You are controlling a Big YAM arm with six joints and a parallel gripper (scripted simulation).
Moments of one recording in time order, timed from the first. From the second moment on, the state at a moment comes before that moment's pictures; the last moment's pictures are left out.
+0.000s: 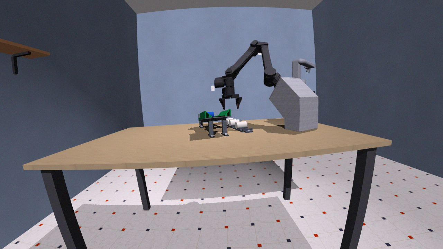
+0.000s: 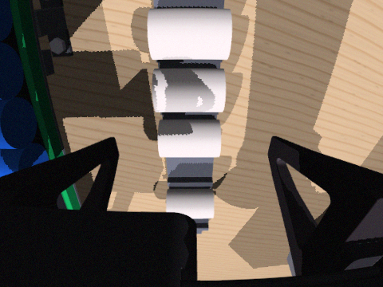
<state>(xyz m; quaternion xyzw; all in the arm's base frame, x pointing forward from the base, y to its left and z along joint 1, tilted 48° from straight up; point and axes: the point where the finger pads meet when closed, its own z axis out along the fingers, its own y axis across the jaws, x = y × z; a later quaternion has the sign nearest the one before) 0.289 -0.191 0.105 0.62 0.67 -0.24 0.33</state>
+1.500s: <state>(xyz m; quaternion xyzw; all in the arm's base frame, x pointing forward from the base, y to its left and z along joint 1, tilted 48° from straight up) 0.277 -0.133 0.156 0.61 0.68 -0.24 0.32</state>
